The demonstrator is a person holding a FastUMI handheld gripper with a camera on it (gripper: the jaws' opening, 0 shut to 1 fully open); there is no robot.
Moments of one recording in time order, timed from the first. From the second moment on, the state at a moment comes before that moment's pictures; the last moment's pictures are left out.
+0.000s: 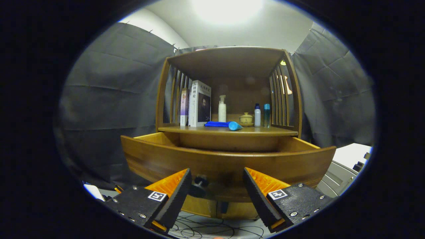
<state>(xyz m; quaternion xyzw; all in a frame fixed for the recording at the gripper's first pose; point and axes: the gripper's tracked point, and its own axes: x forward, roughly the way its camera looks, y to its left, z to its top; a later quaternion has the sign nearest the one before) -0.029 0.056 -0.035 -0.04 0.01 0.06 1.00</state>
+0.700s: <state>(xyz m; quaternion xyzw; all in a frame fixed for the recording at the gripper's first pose) -0.007 0.068 -0.087 -0.04 0.08 0.03 1.00</state>
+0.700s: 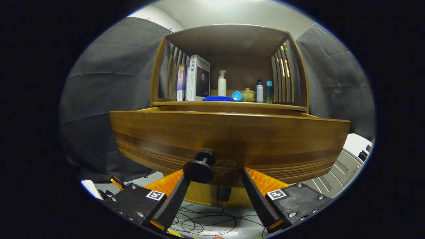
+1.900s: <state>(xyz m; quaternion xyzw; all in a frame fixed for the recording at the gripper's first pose) 0.066 0.063 -0.072 -0.05 0.07 -0.01 1.00</state>
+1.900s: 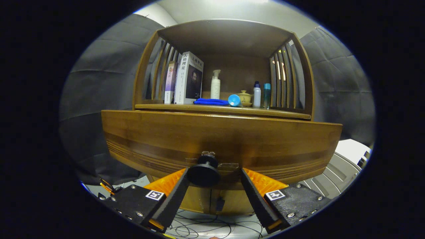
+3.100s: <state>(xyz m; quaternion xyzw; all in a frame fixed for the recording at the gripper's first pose) 0.144 0.056 -0.069 -0.06 0.07 -0.02 1.00</state>
